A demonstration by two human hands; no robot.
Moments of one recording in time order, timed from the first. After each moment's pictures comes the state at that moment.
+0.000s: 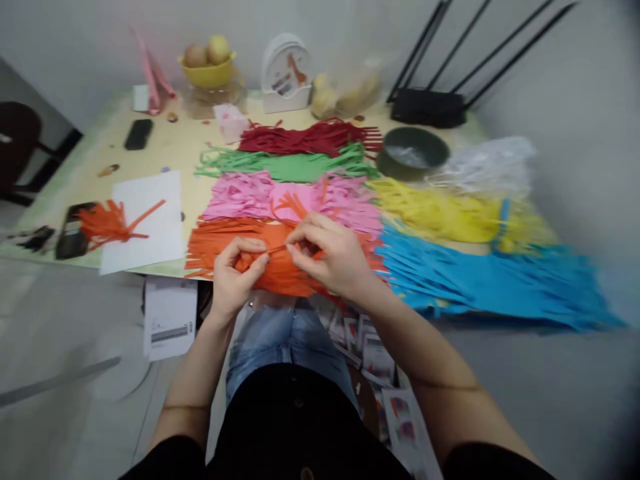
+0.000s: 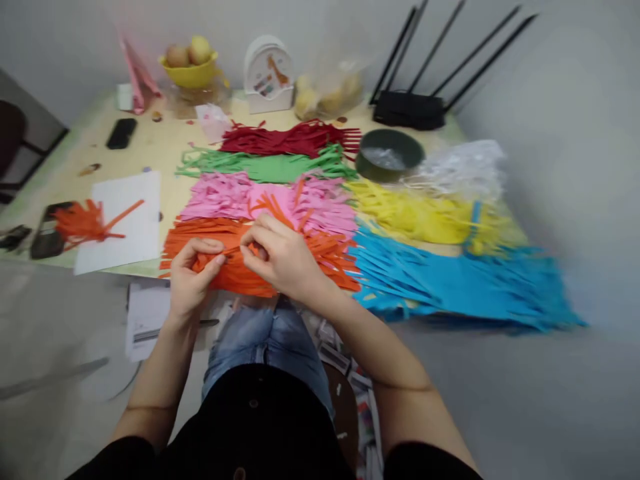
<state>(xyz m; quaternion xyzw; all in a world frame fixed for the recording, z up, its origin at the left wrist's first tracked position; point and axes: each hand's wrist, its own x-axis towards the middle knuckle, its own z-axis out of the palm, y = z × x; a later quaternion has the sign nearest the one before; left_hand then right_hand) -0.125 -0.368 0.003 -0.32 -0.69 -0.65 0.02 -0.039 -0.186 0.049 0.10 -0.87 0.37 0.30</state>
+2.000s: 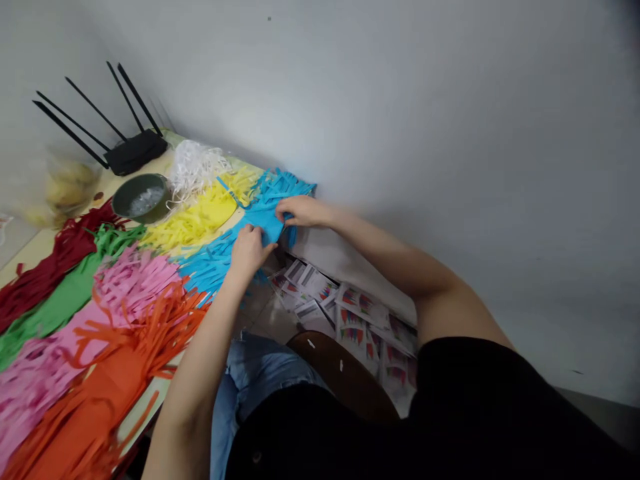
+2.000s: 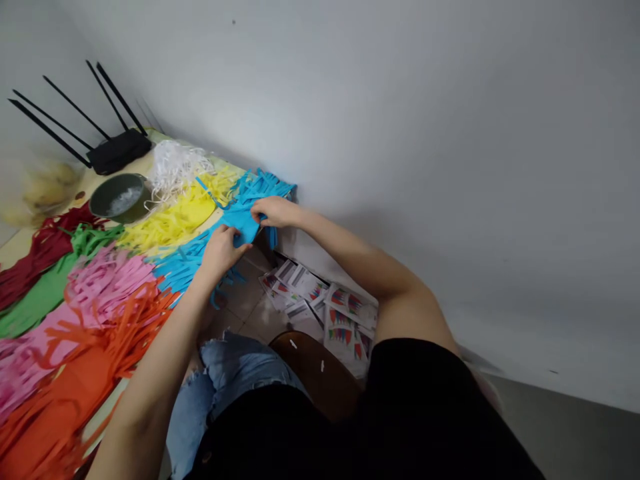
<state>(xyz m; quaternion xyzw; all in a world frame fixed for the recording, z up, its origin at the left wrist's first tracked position) 0.050 0.004 -0.029 -0.75 -0.65 -0.08 -0.10 0.245 0.127 -0.048 -0.28 -0.94 0.17 0.08</state>
